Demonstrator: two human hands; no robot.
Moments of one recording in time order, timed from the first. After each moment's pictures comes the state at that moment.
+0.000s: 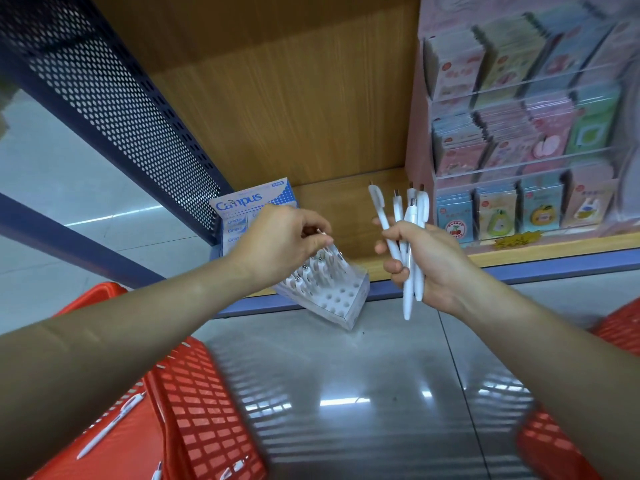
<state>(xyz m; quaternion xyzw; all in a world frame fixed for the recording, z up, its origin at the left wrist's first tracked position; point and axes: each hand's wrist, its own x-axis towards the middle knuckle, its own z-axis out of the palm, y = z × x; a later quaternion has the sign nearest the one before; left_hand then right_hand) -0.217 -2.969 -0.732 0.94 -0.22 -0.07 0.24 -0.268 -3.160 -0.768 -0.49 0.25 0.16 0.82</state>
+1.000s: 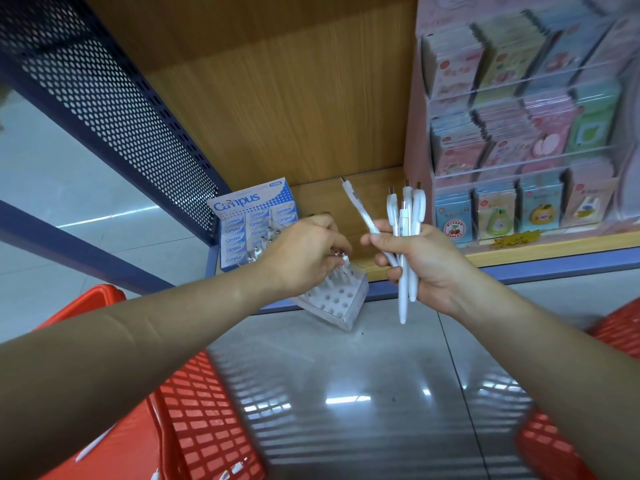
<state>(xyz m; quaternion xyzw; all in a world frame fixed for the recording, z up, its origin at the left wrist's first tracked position) -0.213 -2.986 -0.759 0.93 -0.33 -0.09 0.09 -0.268 -3.160 -0.770 -0.50 0.22 0.15 0.82</state>
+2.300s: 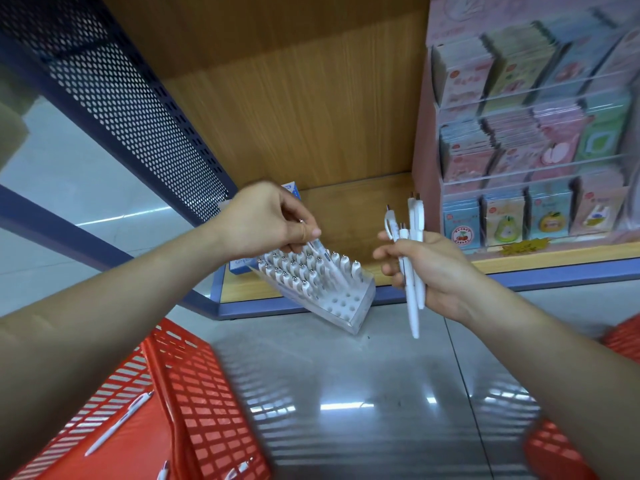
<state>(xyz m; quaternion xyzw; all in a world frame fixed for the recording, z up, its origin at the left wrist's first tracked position) -0.202 -2.957 -0.689 0.92 -0.12 -0.19 0.31 -0.267 -3.157 -0.773 -0.53 0.25 0.15 0.79</state>
